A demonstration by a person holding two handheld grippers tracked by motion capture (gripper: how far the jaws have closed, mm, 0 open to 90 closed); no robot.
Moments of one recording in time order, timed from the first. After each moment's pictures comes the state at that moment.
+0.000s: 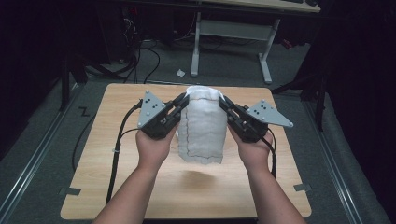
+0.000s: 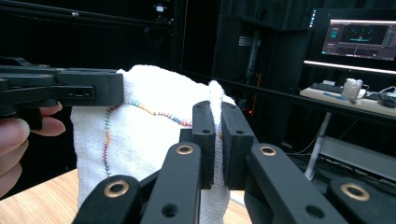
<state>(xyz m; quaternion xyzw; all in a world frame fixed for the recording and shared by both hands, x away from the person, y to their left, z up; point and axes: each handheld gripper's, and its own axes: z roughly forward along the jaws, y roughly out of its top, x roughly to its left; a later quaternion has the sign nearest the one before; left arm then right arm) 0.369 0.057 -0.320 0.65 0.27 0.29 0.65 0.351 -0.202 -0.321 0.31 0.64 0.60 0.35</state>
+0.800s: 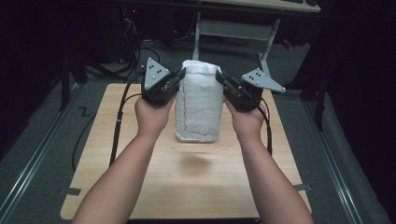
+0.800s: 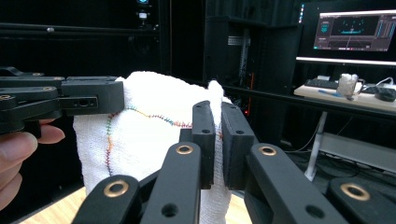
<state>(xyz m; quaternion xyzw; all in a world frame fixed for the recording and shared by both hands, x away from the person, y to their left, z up) 0.439 0.055 -0.288 0.66 0.29 0.34 0.60 0.419 -0.195 -0.293 0.35 0.63 0.61 0.34</state>
